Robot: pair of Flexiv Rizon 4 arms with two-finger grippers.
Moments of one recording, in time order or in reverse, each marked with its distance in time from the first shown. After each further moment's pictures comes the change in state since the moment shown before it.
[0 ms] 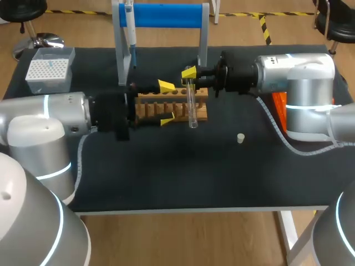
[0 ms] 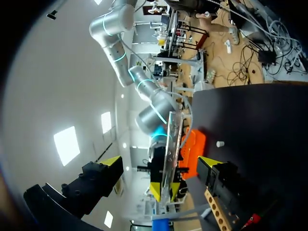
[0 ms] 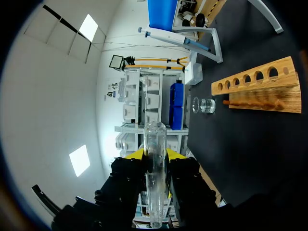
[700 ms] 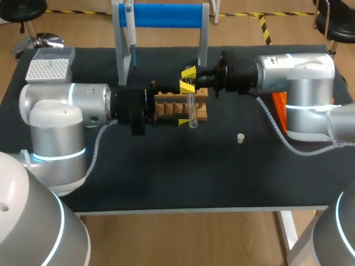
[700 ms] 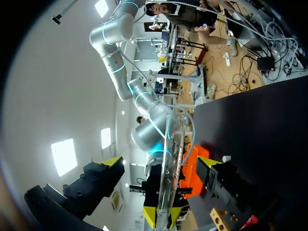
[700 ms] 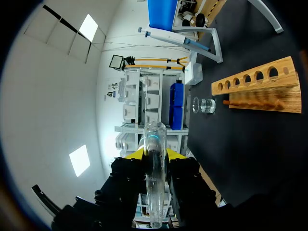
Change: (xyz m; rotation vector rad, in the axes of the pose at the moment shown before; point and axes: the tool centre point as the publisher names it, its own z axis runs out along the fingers) left arm 0.007 -0.004 0.046 0.163 -0.004 -0.009; right arm 0.000 0.000 0.000 0.000 0.000 0.000
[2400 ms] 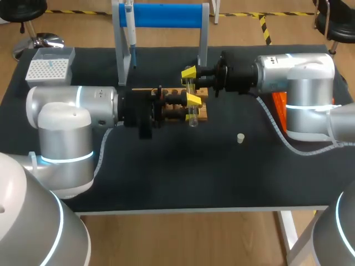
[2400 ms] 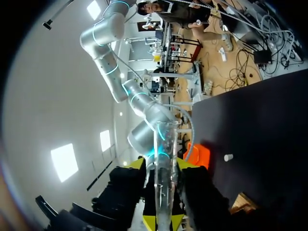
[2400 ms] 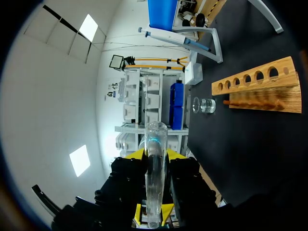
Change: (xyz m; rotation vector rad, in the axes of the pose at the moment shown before) left arm 0.004 -0.006 0.016 -0.012 0.014 0.057; right arm 0.001 0.000 0.000 0.000 0.001 0.001
